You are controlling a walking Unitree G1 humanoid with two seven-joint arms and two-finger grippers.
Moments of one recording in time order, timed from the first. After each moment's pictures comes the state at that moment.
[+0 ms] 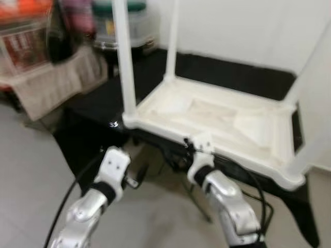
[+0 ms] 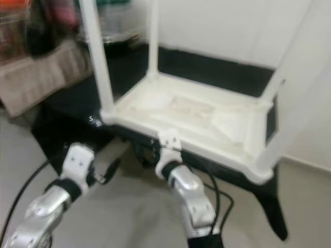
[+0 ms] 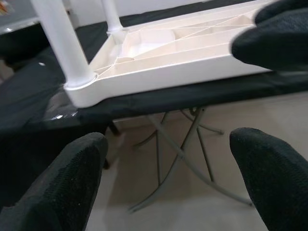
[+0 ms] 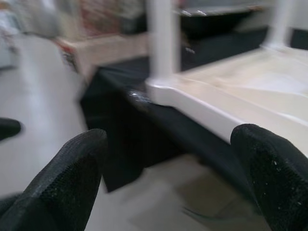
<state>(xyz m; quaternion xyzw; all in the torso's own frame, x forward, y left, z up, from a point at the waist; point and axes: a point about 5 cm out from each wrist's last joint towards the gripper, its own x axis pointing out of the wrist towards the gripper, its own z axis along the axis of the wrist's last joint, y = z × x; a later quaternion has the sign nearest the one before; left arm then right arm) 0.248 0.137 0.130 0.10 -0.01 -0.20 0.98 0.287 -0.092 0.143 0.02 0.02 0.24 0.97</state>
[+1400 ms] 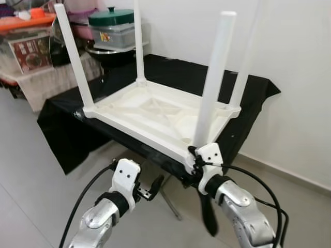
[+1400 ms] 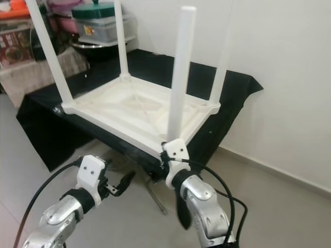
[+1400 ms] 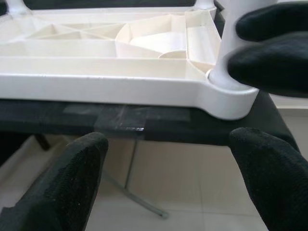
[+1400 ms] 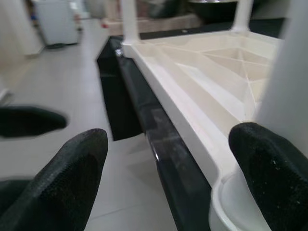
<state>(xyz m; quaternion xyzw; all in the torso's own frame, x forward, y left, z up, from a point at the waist) 0.246 0.125 0.126 0.04 0.02 -0.22 0.97 0.281 -0.102 0.134 -0.01 0.02 0.32 0.95</state>
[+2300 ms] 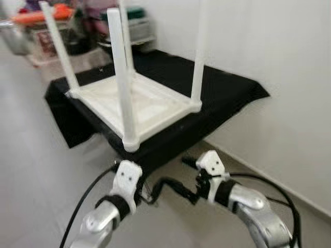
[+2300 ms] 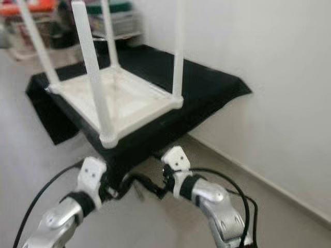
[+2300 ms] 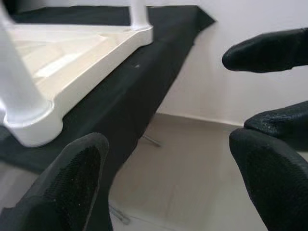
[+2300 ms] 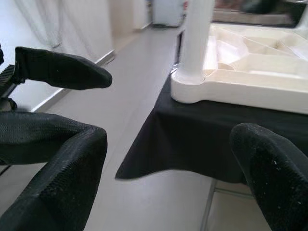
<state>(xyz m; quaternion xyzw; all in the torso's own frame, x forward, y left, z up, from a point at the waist) 0.238 0.113 0.135 0.05 0.01 -0.25 0.97 0.269 -0.119 0.133 -0.06 0.02 0.41 0.91</state>
